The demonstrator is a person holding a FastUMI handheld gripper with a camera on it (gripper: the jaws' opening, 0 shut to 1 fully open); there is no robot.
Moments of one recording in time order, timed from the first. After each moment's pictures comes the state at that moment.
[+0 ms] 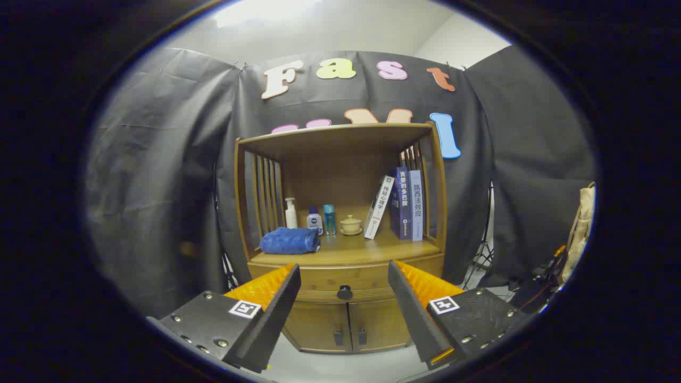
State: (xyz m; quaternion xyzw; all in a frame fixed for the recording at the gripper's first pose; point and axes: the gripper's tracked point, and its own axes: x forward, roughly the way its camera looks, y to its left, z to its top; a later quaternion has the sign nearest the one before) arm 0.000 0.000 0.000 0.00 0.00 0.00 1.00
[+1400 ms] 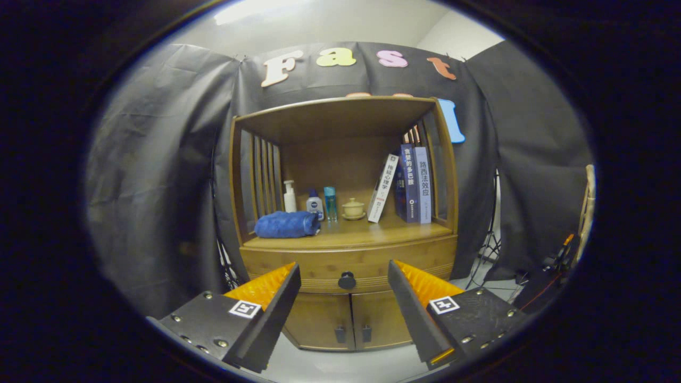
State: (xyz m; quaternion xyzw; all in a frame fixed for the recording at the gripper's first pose) arm 0.043 0.001 -0.070 0.00 0.02 0.01 1.00
